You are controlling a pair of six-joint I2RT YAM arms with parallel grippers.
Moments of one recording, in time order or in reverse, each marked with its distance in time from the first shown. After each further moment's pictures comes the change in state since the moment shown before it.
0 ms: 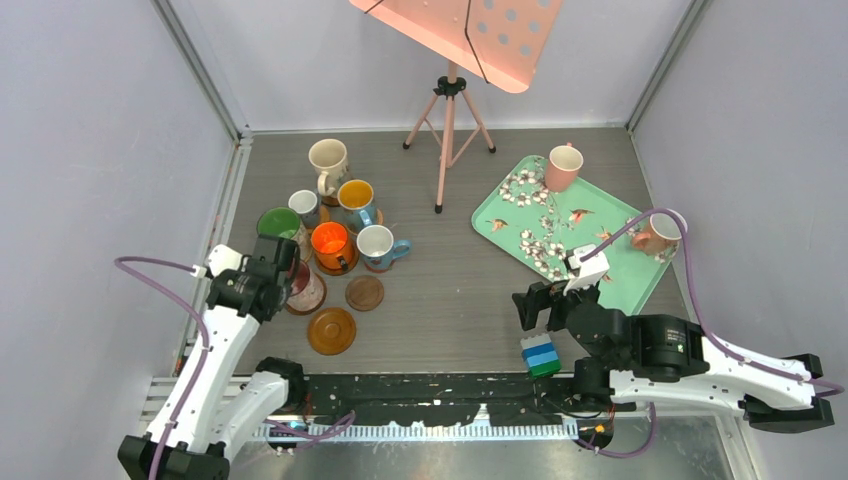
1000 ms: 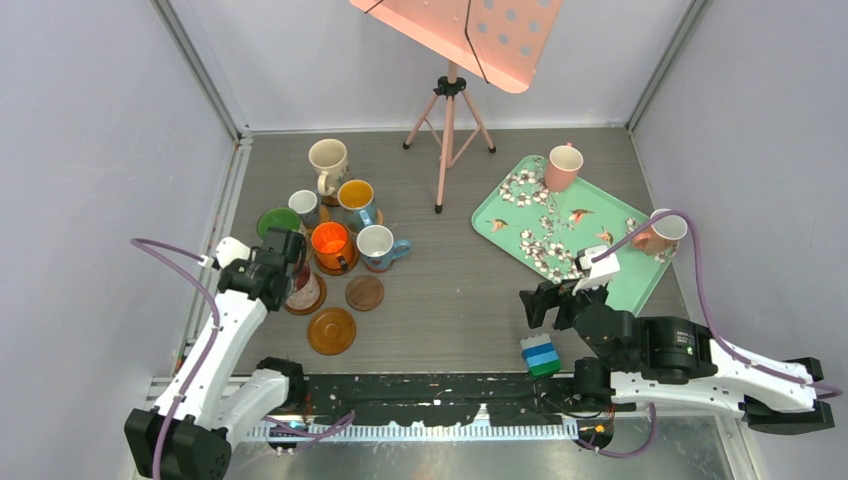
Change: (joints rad) left arm 0.007 0.102 -0.022 0.084 -0.054 0.036; right arm 0.000 -0.045 0.000 -0.026 0.037 0.000
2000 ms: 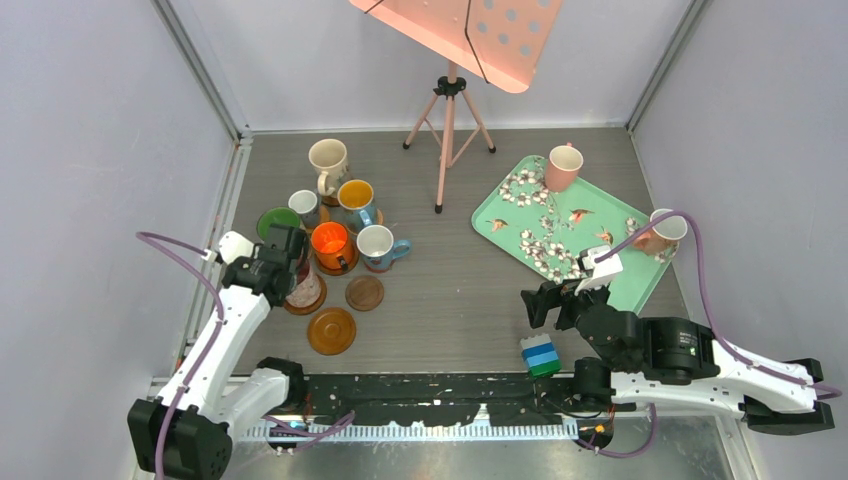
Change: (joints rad) left arm 0.003 0.037 -0.016 0.088 -0.030 0.040; right arm 0.000 -0.016 0.000 -0.004 0.003 -0.002
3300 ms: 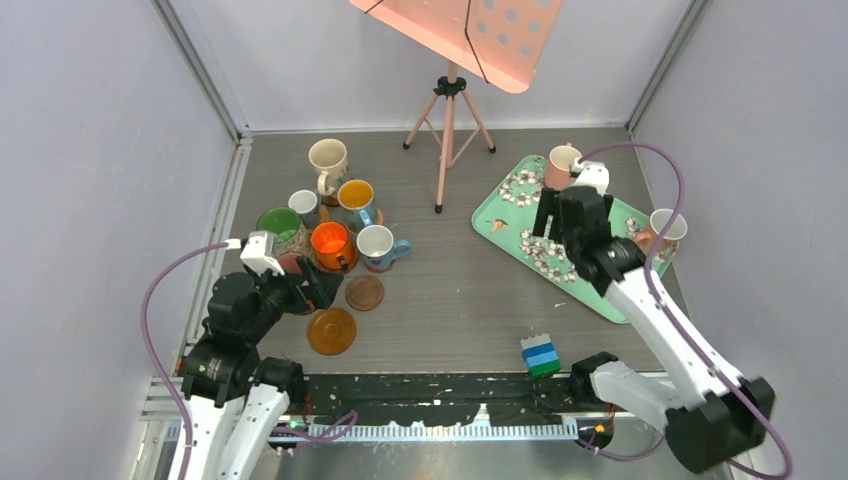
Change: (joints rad) left arm 0.000 -0.592 -0.095 0.299 0.799 0.738; right arm -0.916 0.529 0.134 0.385 -0.385 -0.347
